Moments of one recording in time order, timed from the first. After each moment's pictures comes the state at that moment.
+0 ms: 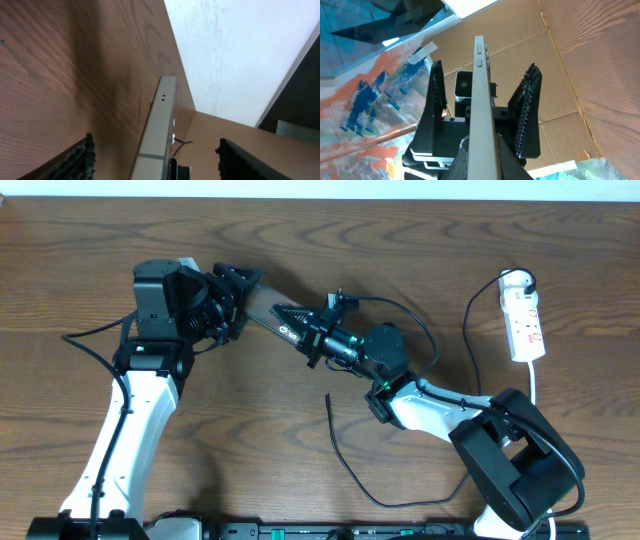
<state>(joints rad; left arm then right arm) -0.03 1.38 0.99 -0.19 0.57 -1.25 0.66 1.84 0.82 1.15 -0.44 2.04</state>
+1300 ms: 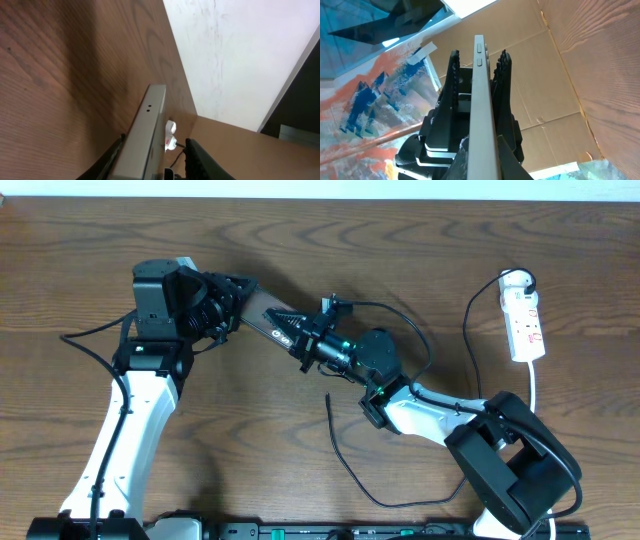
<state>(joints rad) -0.03 1.38 0.99 -0.19 0.55 -1.24 0.70 1.84 0.82 1.14 -0.39 2.04</state>
